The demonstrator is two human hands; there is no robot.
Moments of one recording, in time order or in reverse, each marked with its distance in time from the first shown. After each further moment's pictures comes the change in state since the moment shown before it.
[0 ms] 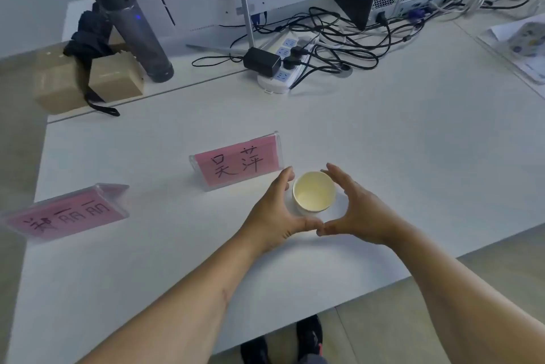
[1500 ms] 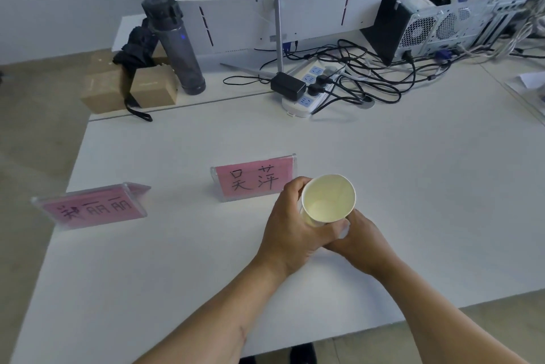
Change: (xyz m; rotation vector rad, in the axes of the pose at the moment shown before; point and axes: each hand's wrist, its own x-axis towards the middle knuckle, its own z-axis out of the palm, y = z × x) left_hand -0.022 0.055 0.010 -0.105 0.413 0.170; right_hand 0.017 -0.002 0.018 -0.018 0.093 -0.021
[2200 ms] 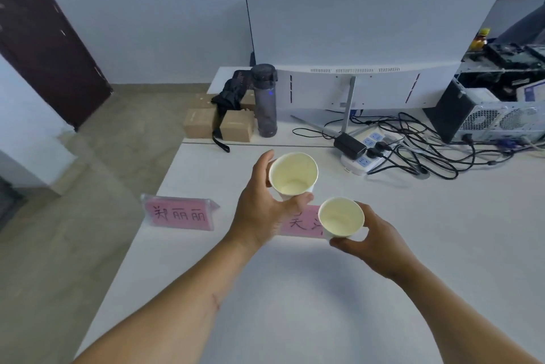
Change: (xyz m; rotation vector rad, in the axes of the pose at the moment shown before) left_hand 0.004 0.042 -0.152 0.033 0.349 0.100; right_hand 0.022 -0.115 -0.029 -0.024 0.006 -0.246
